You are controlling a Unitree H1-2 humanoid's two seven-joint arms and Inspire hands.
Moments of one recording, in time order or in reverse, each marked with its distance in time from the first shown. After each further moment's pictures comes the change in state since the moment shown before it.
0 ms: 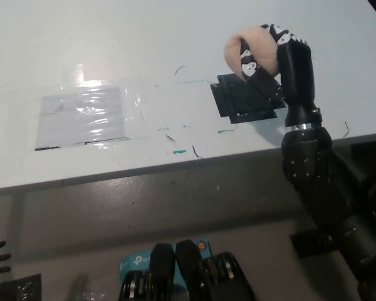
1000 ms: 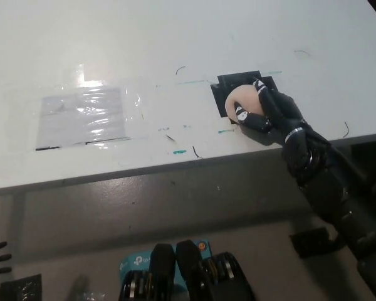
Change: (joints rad) left_arm -0.001 0.000 -0.004 0.006 0.001 0.001 0.000; right_arm -0.096 -0.016 0.117 0.320 0.051 0.344 0.499
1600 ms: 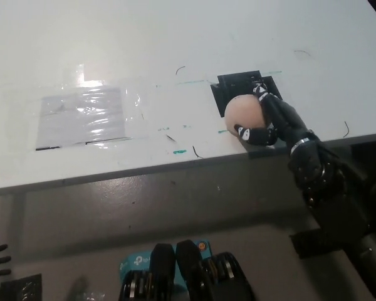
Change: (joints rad) left_arm -0.001 0.000 0.000 0.017 0.001 -0.001 0.003; right_arm 0.168 -0.037 -0.042 -0.483 0.043 0.293 0.169
